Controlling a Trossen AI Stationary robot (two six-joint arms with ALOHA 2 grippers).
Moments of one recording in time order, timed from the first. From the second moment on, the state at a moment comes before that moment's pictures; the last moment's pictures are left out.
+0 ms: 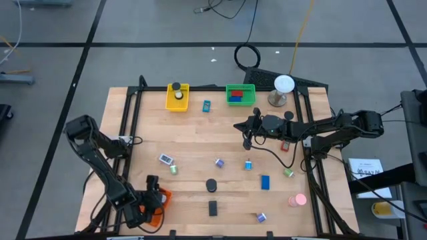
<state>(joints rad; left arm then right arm) -1.03 1.56 0.80 -0.50 -0.50 -0.81 -0.12 1.29 0.53 0.45 0.18 0.06</state>
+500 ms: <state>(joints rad) -1.04 1.54 0.80 -0.53 -0.49 -0.79 -0.12 1.29 0.53 0.45 0.18 0.07</state>
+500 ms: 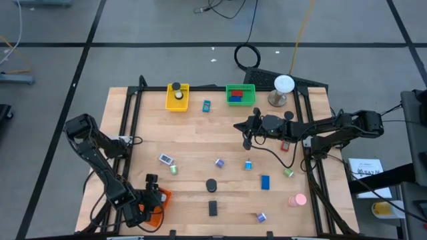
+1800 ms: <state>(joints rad) -0.79 1.13 0.33 0.38 -0.65 -0.15 -0.12 1.29 0.53 0.45 0.18 0.07</state>
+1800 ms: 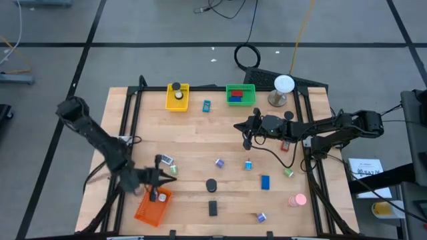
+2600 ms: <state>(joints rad) -0.12 1.20 0.17 0.88 -0.29 -0.01 0.06 1.24 0.70 -0.03 0.39 0.24</state>
